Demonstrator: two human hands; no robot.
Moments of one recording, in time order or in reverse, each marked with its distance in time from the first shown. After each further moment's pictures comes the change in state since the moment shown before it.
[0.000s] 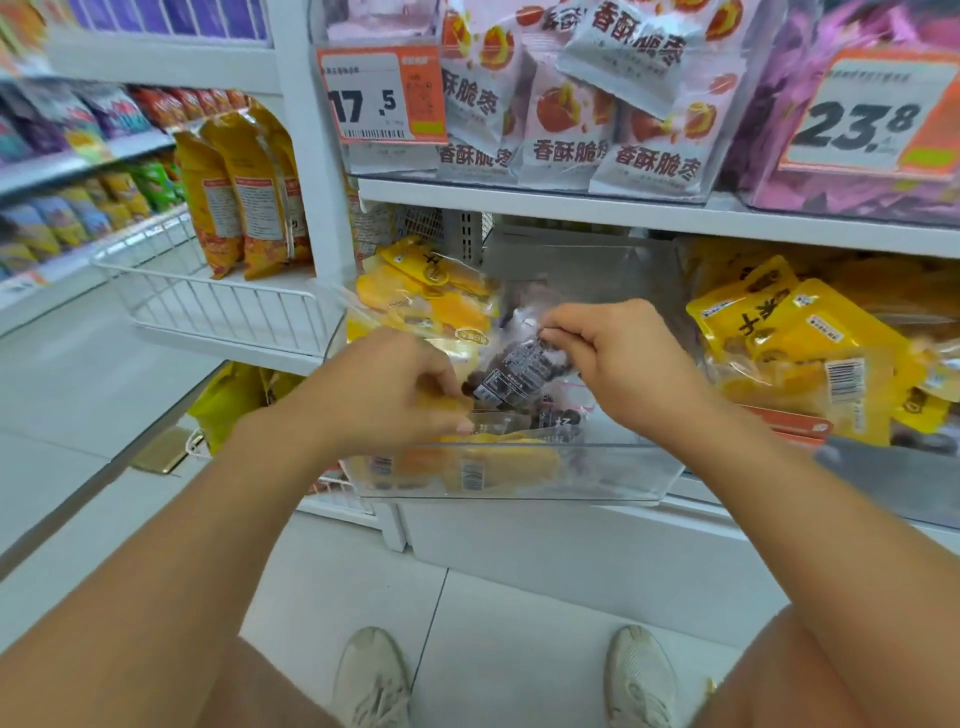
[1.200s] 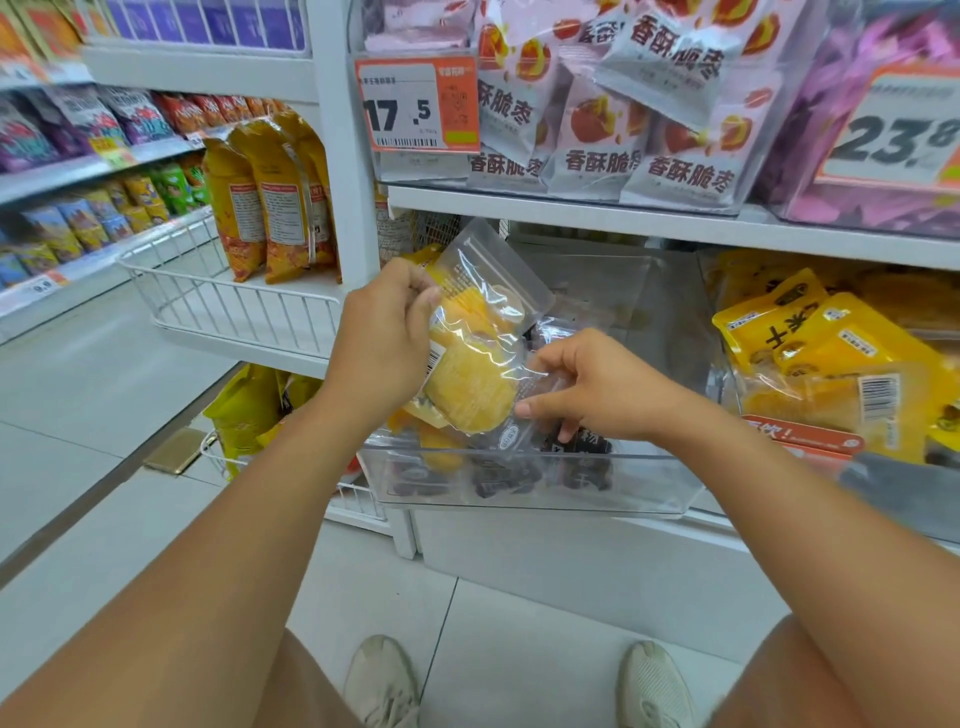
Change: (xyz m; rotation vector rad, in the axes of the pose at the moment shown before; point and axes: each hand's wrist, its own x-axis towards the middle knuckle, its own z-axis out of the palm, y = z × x) left_hand 0.022 -0.015 0.003 -0.292 0.680 -0.128; right_hand 0.011 -0.021 0.020 0.403 -0.460 0.330
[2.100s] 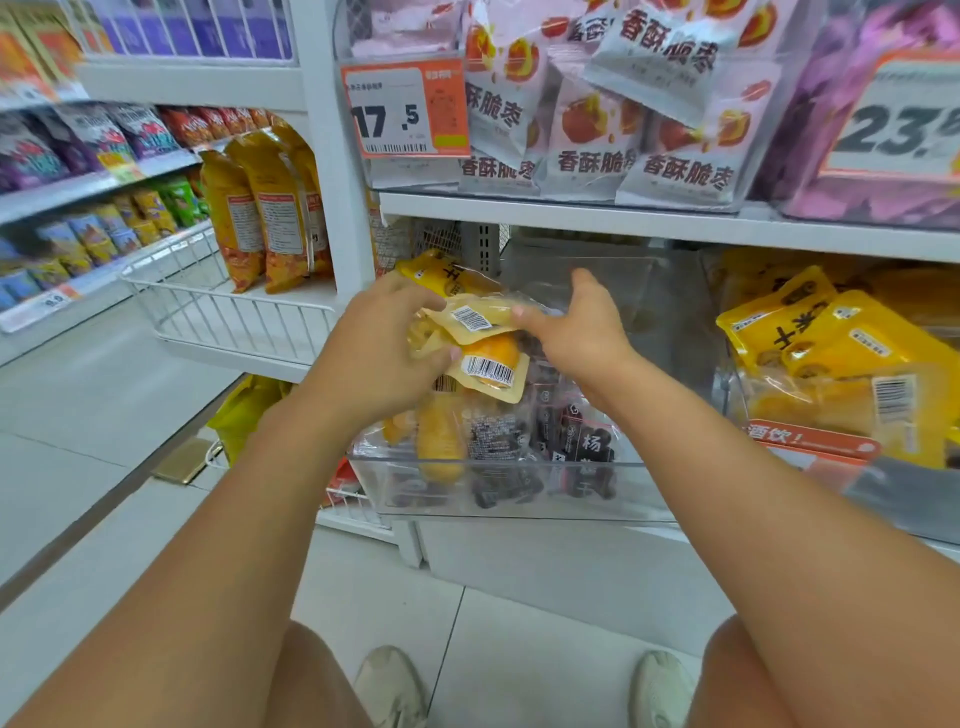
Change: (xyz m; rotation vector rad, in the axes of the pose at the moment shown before) left_hand 0.007 0.001 -0.009 0.293 -0.308 -0.016; right_hand 0.062 -0.002 0.004 0.199 0.508 0.204
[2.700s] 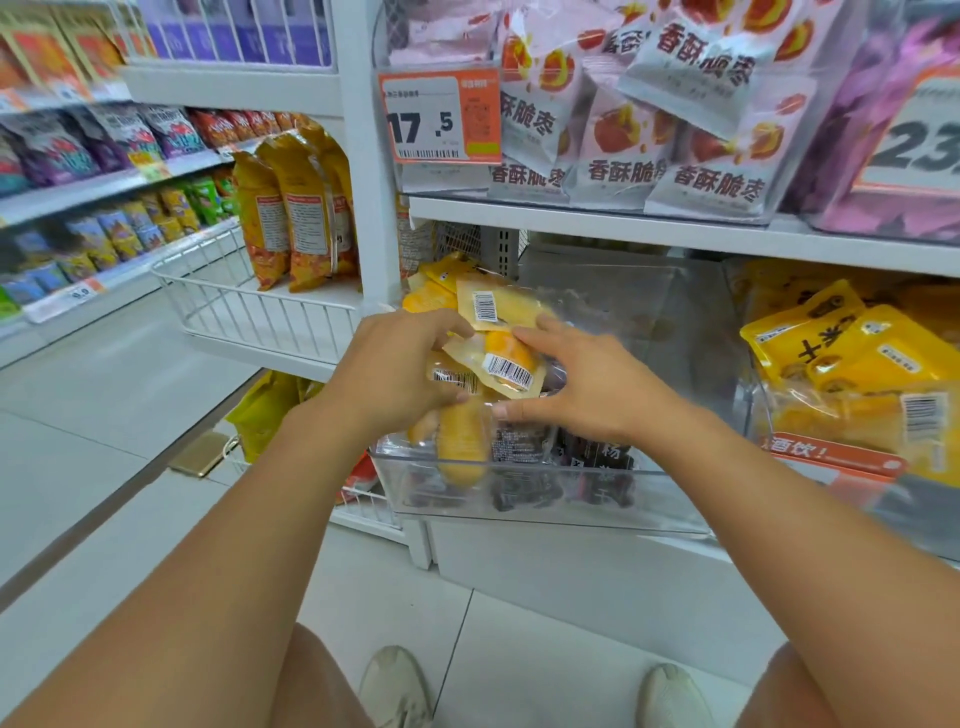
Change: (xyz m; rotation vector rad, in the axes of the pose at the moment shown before) left_hand -0.006 -0.014 0.000 0.062 -0.074 0.020; right_hand -0.029 0.011 -0.011 -0.589 -0.345 -0.356
